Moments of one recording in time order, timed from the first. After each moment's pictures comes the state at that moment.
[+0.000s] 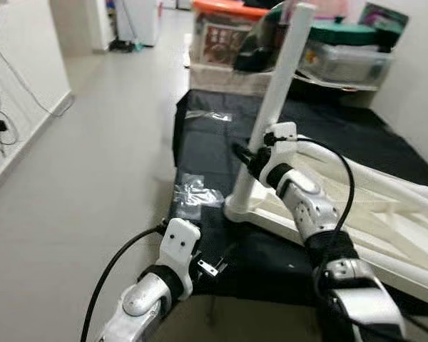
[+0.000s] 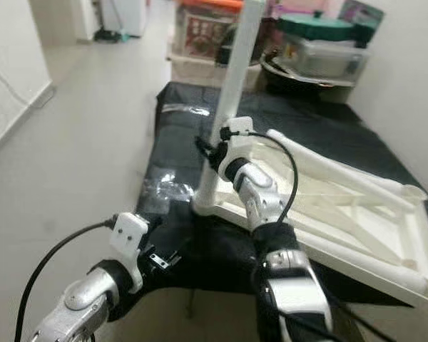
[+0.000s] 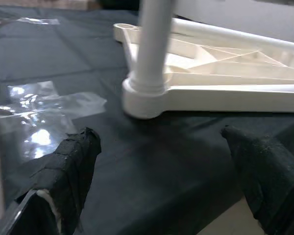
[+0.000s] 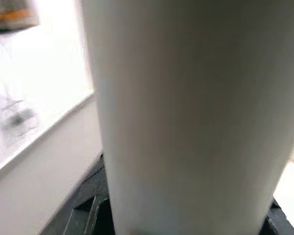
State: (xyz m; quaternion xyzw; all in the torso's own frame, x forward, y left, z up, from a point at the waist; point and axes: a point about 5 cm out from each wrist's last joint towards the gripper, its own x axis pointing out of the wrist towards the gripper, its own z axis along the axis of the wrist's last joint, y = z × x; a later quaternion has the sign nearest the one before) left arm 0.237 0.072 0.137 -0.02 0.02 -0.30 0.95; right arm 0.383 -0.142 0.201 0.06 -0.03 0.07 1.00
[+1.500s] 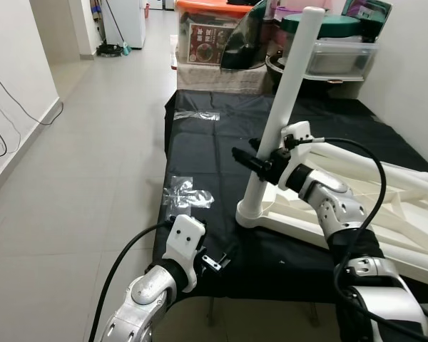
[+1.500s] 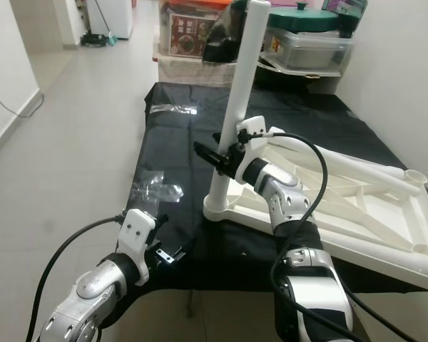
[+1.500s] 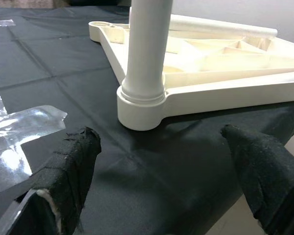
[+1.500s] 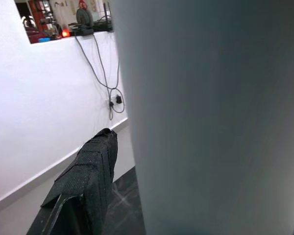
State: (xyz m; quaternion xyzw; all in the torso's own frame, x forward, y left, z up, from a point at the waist) left arm 0.251 0.067 0.129 -0.01 0.02 -0.32 0.95; right arm 0.380 -0.150 0.208 0.05 -0.02 0.38 0.92
